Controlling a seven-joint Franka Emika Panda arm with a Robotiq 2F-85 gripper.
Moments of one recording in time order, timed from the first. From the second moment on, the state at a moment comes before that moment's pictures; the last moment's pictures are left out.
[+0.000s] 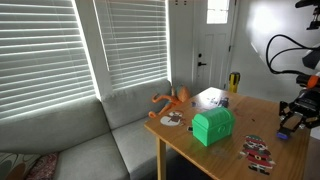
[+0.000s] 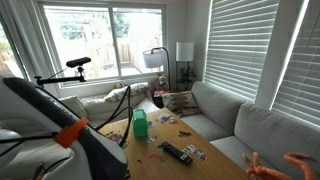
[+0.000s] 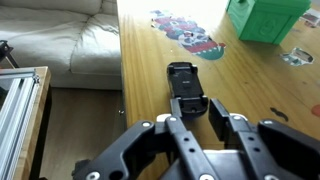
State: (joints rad) arm -0.43 -0.07 -0.41 -2.58 0.83 1.70 0.43
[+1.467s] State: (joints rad) arm -0.30 -0.39 -0.11 -2.32 0.13 1.72 0.85
